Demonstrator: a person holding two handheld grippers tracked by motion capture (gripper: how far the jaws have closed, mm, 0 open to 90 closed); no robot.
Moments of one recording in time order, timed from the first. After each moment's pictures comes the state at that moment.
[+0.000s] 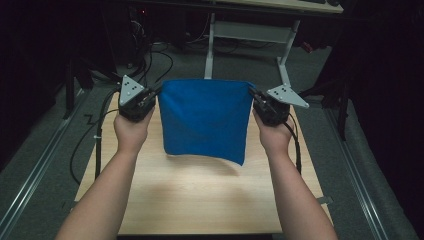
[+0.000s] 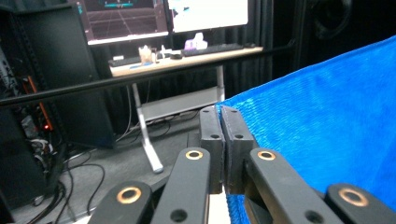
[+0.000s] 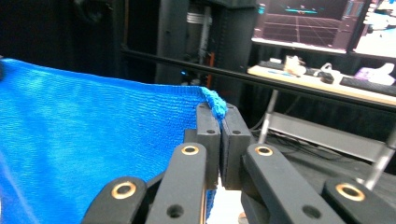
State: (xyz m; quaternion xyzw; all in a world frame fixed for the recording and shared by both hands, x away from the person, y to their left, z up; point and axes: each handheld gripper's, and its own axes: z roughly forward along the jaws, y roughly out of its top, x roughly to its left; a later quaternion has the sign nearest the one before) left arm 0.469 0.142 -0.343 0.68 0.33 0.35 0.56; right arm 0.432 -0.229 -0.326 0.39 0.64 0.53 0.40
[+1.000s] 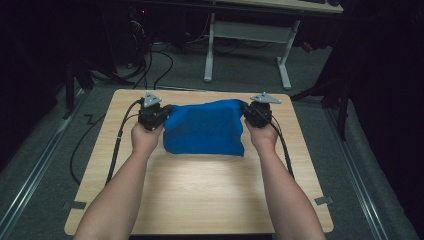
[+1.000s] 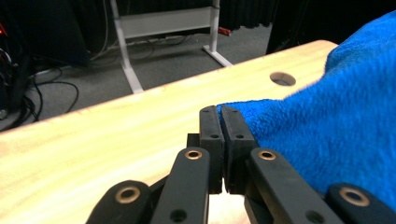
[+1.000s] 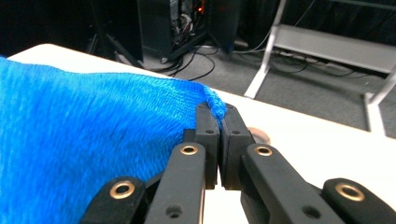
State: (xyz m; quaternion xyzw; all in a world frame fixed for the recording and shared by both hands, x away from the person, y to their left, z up) left arm 0.522 0.125 -0.447 0.74 0.40 0.23 0.48; right arm 0.505 -0.233 -0.426 0.48 0.70 0.43 0.31
